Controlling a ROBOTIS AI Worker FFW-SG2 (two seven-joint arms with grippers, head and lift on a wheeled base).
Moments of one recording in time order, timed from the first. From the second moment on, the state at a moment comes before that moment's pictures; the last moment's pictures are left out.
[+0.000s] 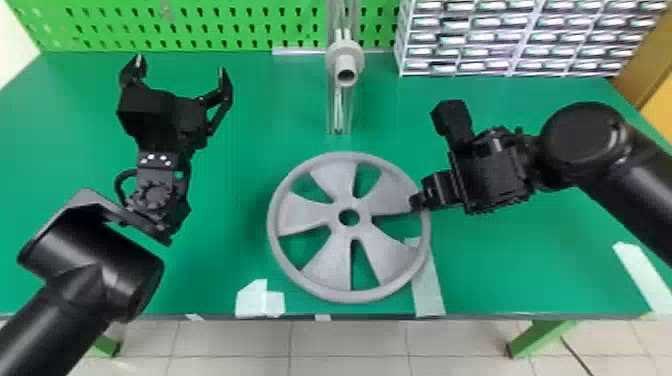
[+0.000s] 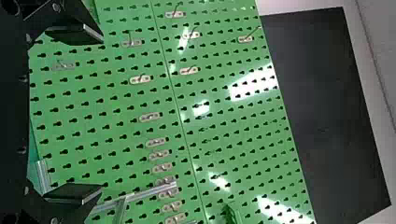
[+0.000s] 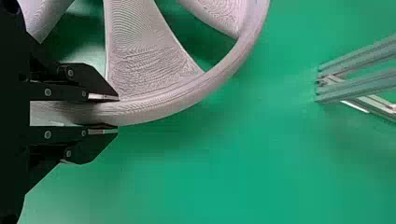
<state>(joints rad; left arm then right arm) -0.11 0.52 -0.39 -1.72 0.12 -0.17 0.52 -0.66 -0.52 0.67 -1.44 -1.38 1.15 -0.52</state>
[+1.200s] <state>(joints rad) -0.01 0.52 -0.39 -1.82 0.18 -0.14 0.67 -0.40 -0.26 0.24 -1.69 -0.94 1.22 -0.52</state>
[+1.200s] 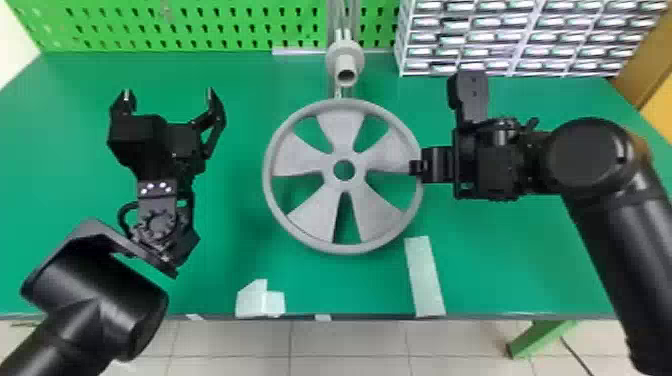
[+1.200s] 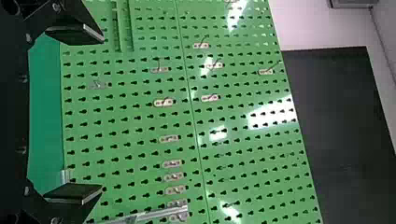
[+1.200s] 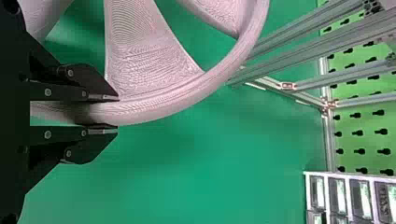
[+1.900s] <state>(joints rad) -0.03 0.45 -0.39 -1.78 0.17 -0.13 0.65 -0.32 -0.14 0.15 -1.74 -0.76 1.21 -0.45</state>
